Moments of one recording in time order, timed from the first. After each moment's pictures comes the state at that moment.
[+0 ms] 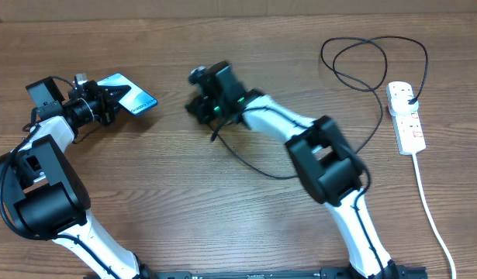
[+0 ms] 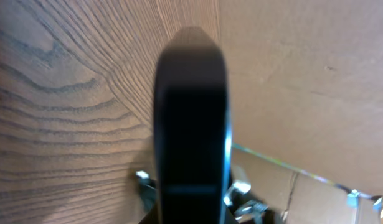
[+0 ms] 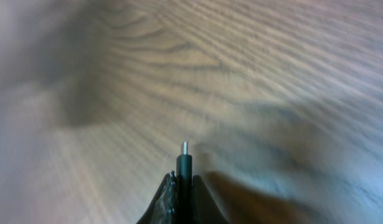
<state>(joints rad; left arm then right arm) 0.45 2.06 1.24 -0.05 1.08 -0.93 0.59 2.41 1.77 -0.20 -0.50 0.19</state>
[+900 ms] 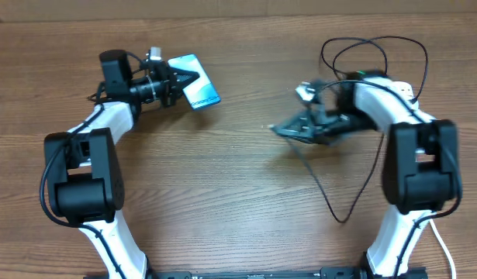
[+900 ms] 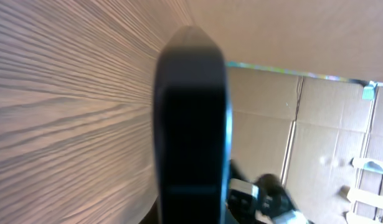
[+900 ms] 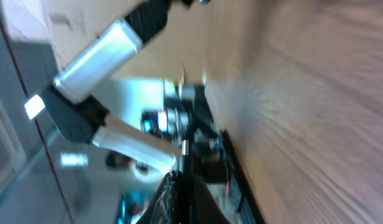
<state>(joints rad) 0.07 2.06 1.24 0.24 1.14 -1.10 0.05 2.09 1.41 -1.62 -1.47 -0.84</state>
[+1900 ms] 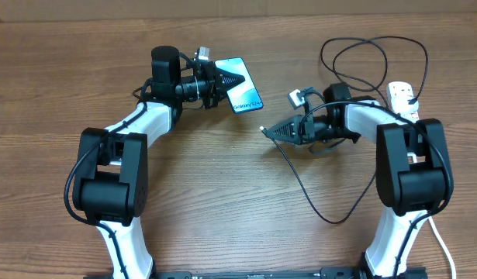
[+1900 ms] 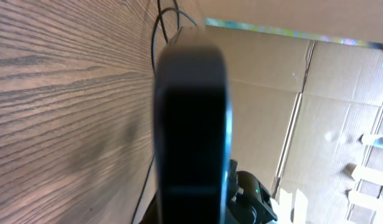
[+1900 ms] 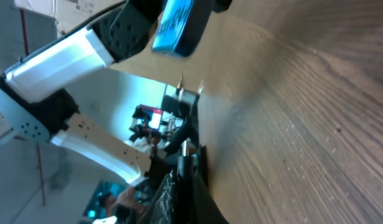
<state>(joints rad) -0.16 2.06 1.24 0.37 1.07 -1.27 0.12 2.08 1.21 -0.66 -1.56 -0.27</state>
